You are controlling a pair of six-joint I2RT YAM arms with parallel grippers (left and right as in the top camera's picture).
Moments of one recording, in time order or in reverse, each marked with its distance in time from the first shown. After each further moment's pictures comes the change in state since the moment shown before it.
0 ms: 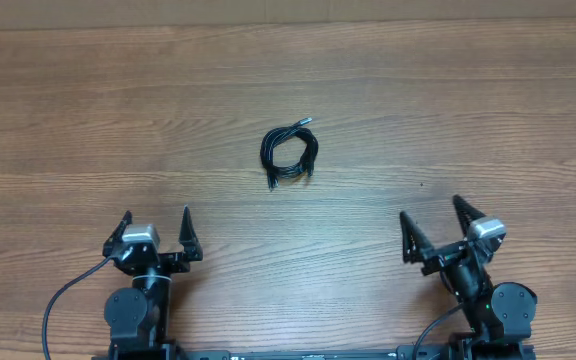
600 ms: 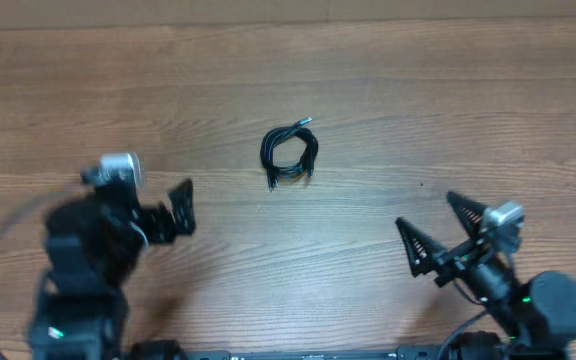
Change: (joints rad) left arm -0.002 0.698 0.909 -0.647 0.187 -0.030; right arm 0.000 0.253 0.494 -0.357 -0.212 0.048
